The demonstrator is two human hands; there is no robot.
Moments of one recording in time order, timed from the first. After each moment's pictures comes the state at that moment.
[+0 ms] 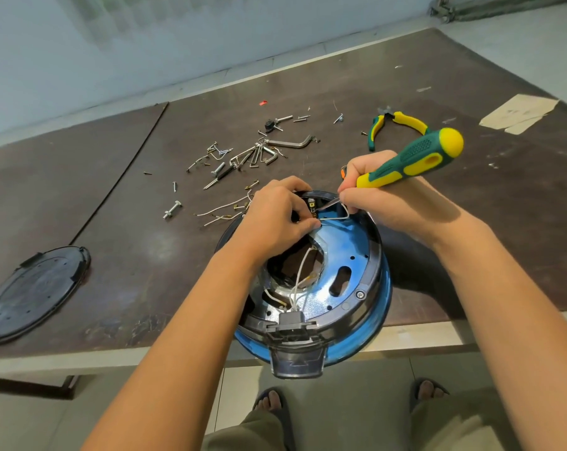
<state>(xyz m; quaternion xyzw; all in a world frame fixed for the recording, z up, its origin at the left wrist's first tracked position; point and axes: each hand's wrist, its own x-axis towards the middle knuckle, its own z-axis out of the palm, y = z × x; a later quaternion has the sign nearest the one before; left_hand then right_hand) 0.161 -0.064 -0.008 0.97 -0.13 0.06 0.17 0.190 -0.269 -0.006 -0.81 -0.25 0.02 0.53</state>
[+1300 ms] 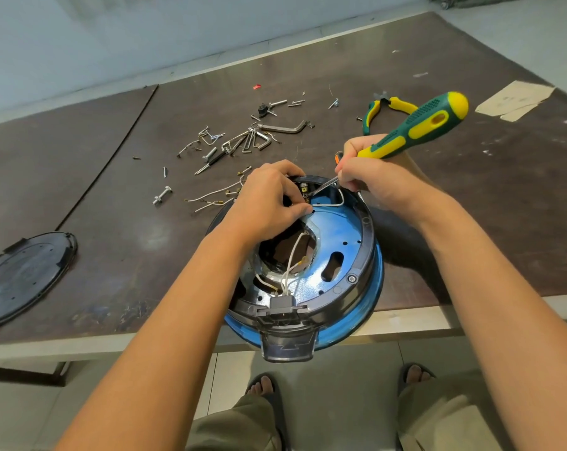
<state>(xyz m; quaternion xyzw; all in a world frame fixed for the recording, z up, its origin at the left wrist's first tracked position) 0.161 -0.063 -0.007 0.97 -0.13 0.05 0.19 0.202 -0.263 -0.016 -0.76 -0.19 0.05 0.62</state>
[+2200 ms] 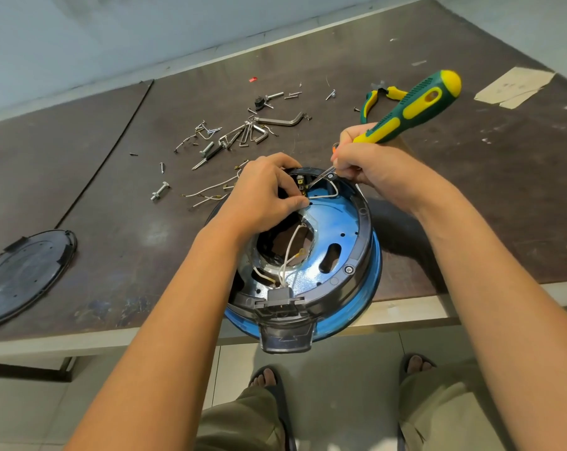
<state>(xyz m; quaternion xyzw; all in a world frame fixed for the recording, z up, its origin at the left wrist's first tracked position) 0.161 -0.062 -0.005 0.97 -0.13 0.05 0.20 0.204 -0.264 -0.016 -0.73 -0.20 0.08 0.65</state>
